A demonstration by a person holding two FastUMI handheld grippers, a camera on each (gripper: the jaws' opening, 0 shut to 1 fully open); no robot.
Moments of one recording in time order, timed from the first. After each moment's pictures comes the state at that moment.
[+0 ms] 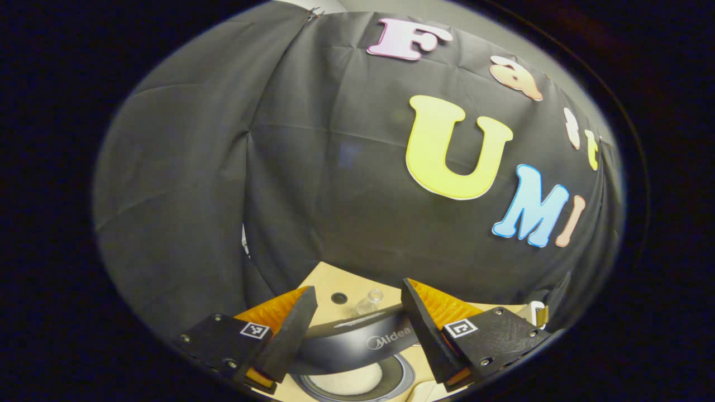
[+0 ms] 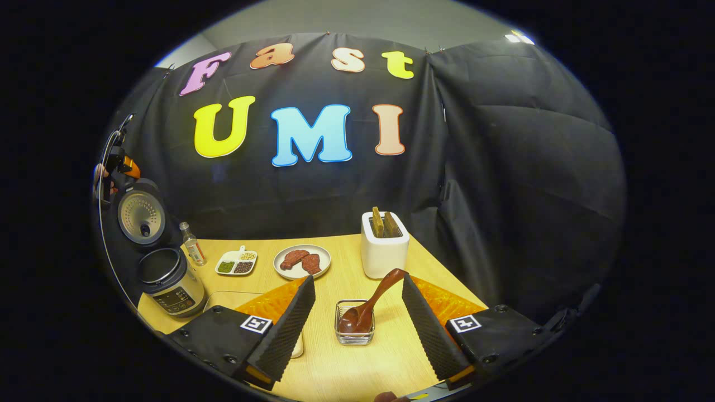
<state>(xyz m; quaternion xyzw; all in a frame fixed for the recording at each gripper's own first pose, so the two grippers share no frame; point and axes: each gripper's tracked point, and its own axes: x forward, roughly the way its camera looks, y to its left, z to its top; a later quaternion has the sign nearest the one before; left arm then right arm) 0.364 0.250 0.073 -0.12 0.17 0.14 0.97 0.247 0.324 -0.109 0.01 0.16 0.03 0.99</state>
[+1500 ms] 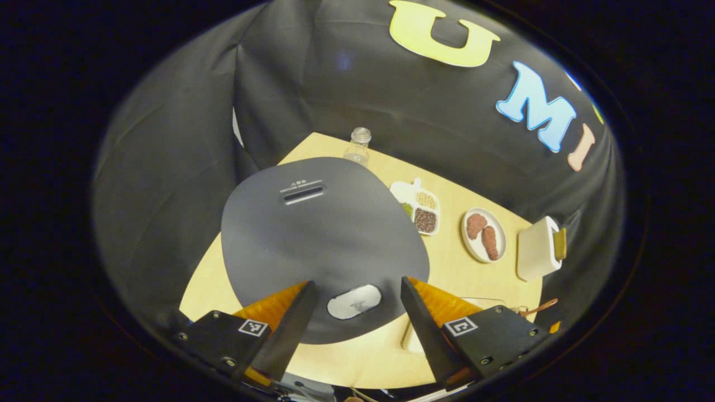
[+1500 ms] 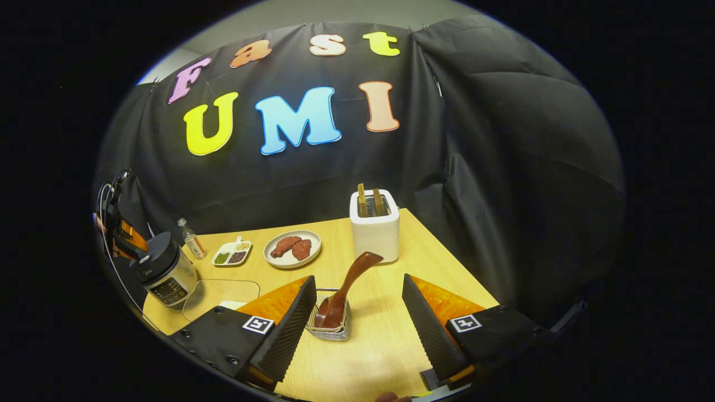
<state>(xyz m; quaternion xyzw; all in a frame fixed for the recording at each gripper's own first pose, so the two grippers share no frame) 0.255 0.117 -0.145 -0.11 0.42 0.14 0.89 0.248 0.303 -0.132 0.05 0.20 0.06 0.98</state>
